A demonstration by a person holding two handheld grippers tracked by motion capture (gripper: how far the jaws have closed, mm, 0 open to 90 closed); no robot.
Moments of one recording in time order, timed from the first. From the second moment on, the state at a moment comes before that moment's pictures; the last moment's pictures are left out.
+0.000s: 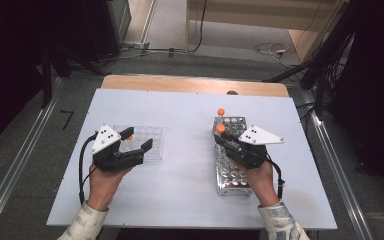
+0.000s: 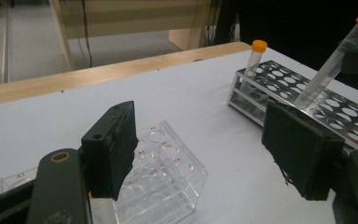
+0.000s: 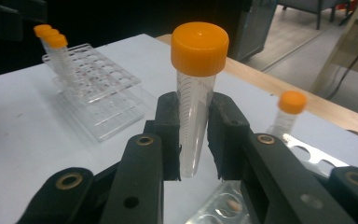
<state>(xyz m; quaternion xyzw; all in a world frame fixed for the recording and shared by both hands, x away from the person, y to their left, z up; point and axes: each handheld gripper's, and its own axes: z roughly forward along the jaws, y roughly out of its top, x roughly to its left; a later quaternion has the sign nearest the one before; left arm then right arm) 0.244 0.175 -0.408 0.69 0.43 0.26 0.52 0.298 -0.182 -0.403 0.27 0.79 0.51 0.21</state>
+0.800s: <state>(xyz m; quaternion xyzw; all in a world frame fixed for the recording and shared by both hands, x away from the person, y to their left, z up) 0.231 0.142 -0.408 0.71 0.39 0.23 0.54 0.273 -0.118 -0.417 0.21 0.83 0.49 0.16</state>
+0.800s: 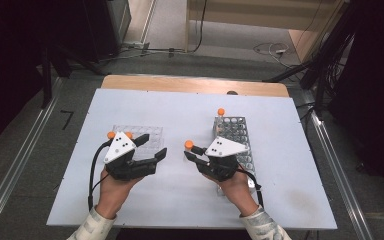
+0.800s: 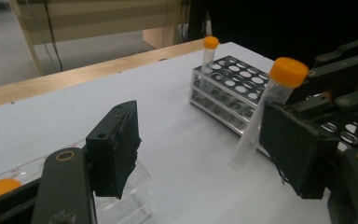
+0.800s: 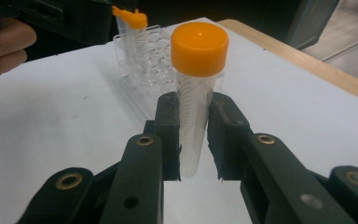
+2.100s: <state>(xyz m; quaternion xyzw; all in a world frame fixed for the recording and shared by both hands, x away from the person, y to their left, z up) 0.220 0.117 -0.414 0.74 0.33 0.21 0.55 0.258 -0.086 -0.430 0.17 0.85 0.48 0.12</state>
